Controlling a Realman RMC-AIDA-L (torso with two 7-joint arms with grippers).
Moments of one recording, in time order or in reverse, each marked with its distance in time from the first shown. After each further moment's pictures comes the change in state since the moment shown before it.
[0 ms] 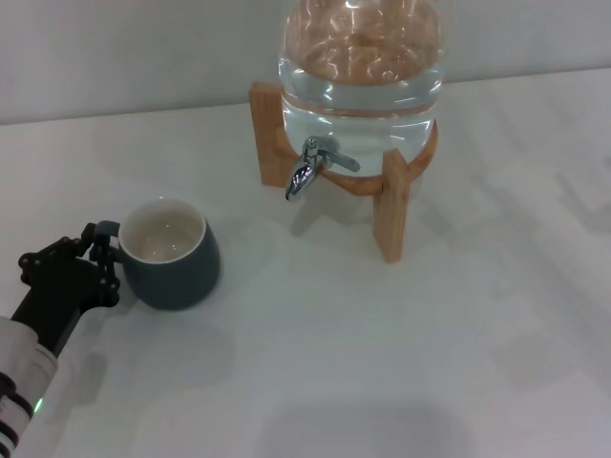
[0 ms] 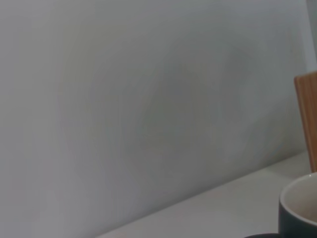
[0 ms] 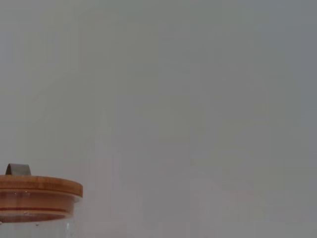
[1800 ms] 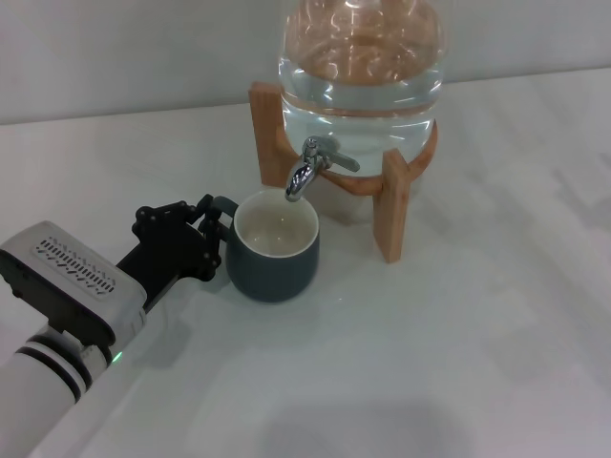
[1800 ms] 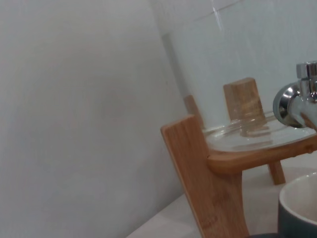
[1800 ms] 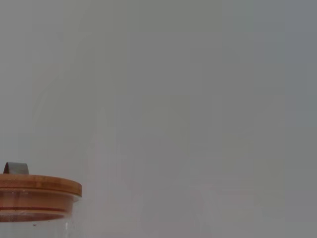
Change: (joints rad) left arm -0.160 -0.004 -0.001 0.042 0.219 -0.133 -0.012; right arm 0.011 0.001 0.000 -0.011 0.000 -0.018 0.001
